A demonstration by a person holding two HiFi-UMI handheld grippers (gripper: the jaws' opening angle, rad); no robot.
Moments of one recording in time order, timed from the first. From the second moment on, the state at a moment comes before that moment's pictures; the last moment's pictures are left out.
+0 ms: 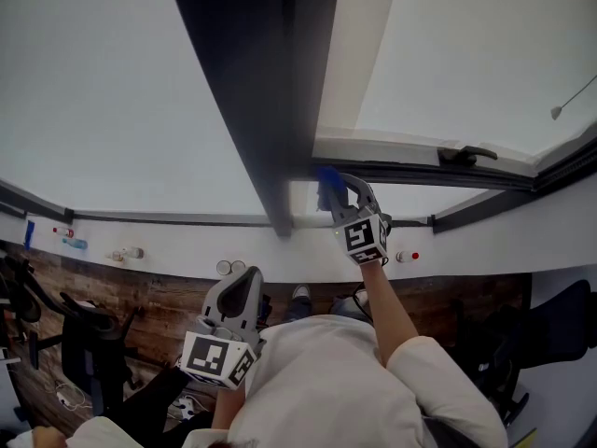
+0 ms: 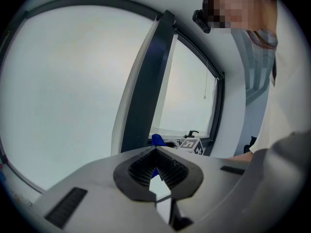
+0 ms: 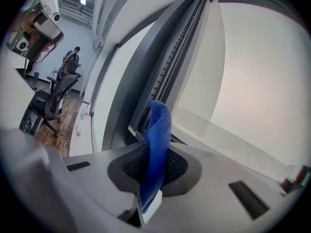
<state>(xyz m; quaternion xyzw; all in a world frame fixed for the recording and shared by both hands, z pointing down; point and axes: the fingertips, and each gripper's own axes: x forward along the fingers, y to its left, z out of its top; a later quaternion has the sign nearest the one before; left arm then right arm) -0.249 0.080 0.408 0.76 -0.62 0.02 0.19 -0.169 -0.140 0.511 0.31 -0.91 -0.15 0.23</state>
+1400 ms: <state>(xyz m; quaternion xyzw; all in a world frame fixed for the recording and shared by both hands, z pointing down) -0.178 0.030 0.408 0.82 -0.55 0.02 0.18 -0.074 -0.170 0.511 0.35 -0.91 -0.07 0.22</state>
